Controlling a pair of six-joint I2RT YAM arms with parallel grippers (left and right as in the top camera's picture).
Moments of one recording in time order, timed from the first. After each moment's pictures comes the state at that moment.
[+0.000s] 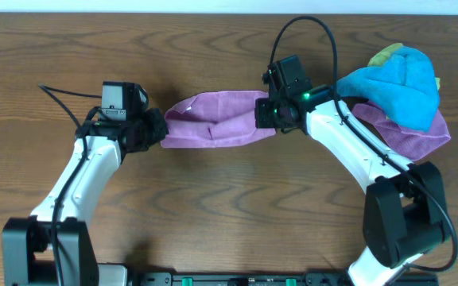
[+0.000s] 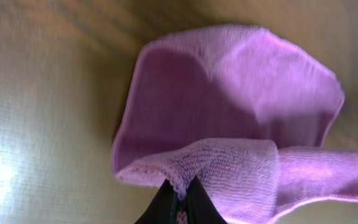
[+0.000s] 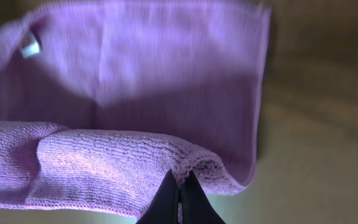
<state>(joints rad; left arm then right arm) -0.07 1.55 0.96 -0.46 0.32 -0.56 0.40 1.83 1.33 -0.60 -0.13 0.36</state>
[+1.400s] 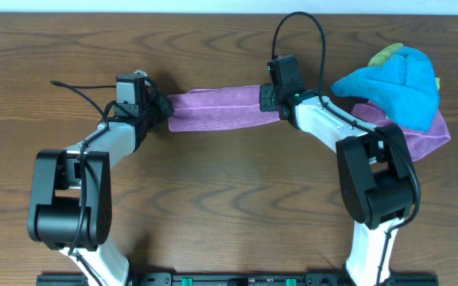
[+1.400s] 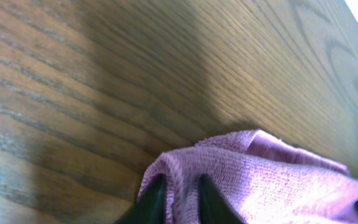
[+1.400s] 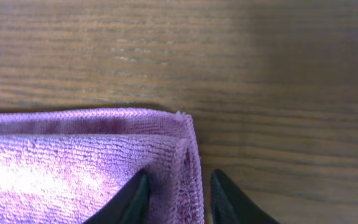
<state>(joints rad) -0.07 1.87 0.96 0.08 0.25 -0.67 0.35 2.08 1.33 -0.19 0.11 0.29</state>
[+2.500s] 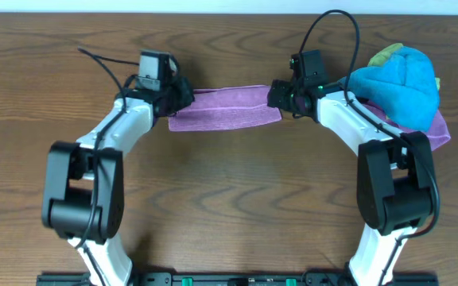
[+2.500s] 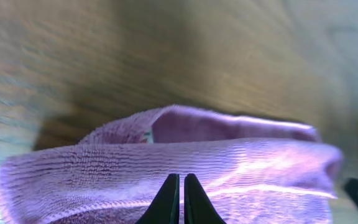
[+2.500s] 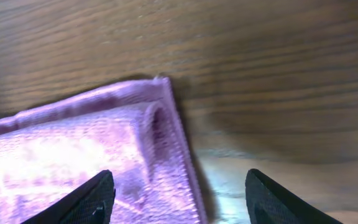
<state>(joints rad) -0.19 1.94 1.23 -0.24 0.28 -0.59 0.25 2.01 1.33 -0.35 -0.14 0.50</state>
